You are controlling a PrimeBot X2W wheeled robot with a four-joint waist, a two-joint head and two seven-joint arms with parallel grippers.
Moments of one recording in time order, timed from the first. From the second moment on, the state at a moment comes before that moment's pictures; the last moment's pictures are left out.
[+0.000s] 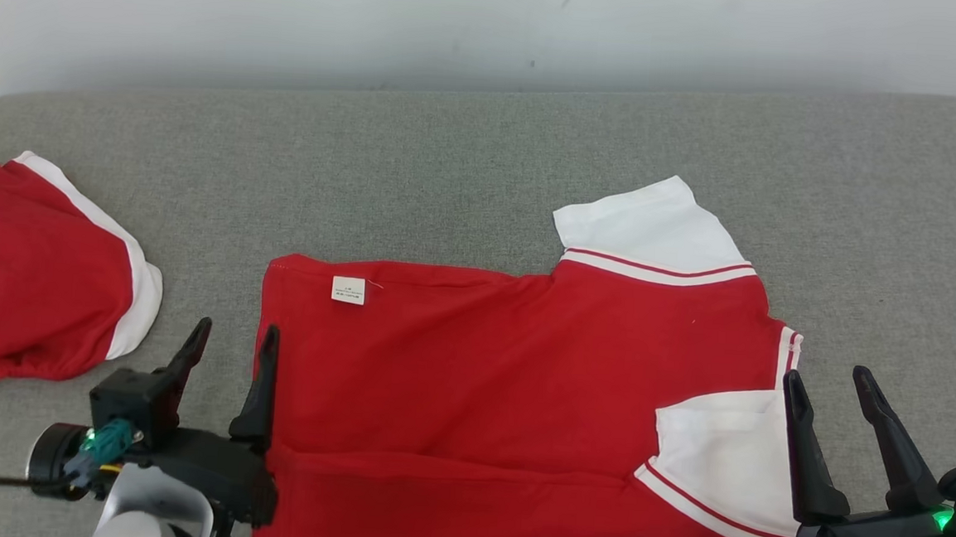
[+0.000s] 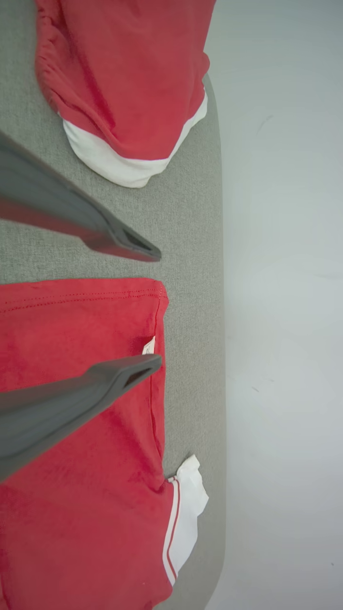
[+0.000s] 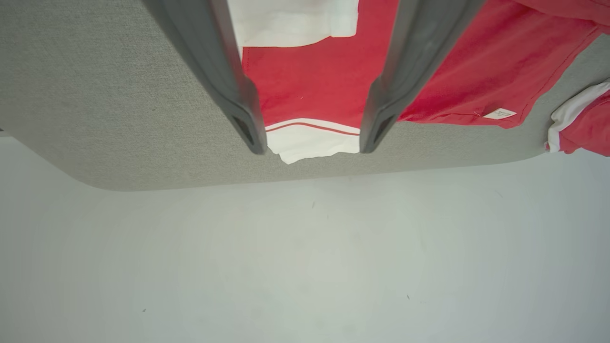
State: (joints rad) left arm -0.33 0.38 -0.44 -0.05 -0.48 0.34 -0.04; right arm 0.06 -0.22 0.14 -0.33 0.28 0.13 -0.03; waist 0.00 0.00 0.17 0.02
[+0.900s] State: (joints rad) left arm -0.80 0.27 -0.45 0.65 -0.62 0.07 0.05; right arm -0.04 -0.23 0.21 -0.28 0.31 0.13 -0.07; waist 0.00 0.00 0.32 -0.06
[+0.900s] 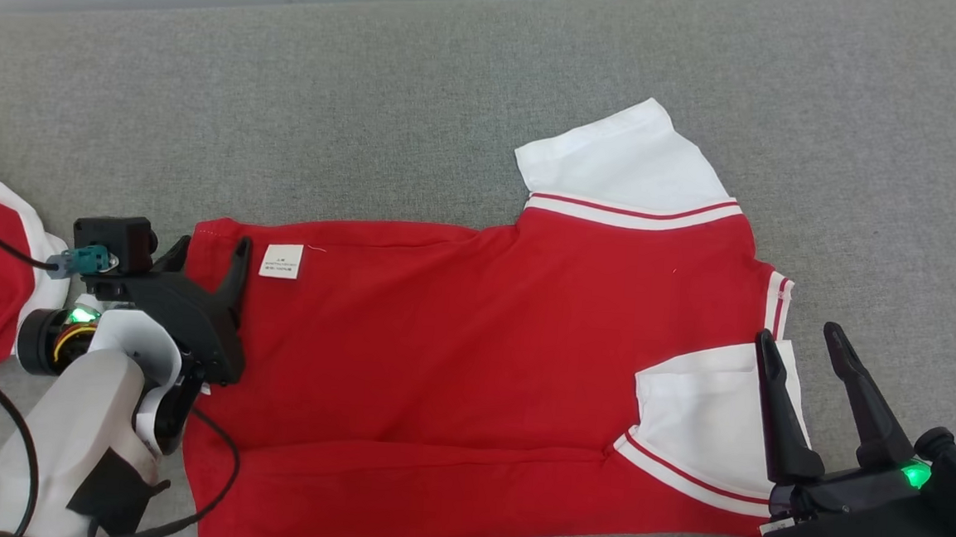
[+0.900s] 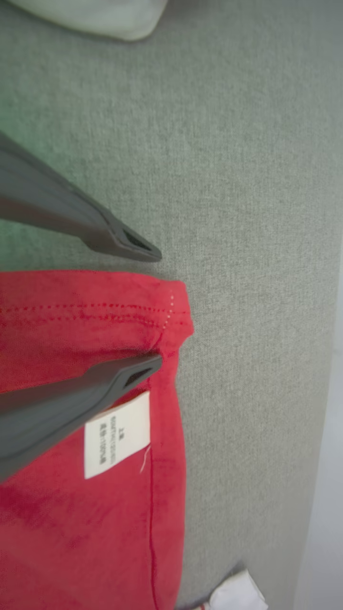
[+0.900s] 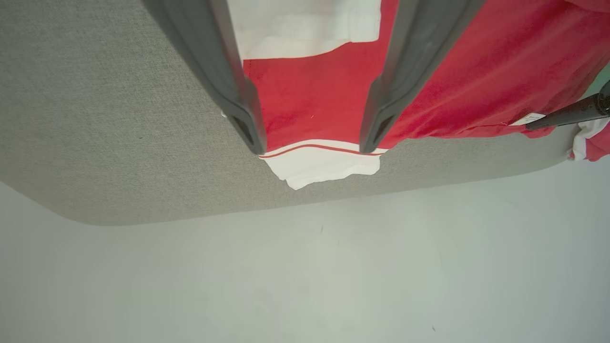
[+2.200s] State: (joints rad) left arm -0.76 0.23 -0.54 0.31 -0.55 0.14 -0.04; right arm -0.72 -0.49 0.26 0.33 0.50 0.13 -0.06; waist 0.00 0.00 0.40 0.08
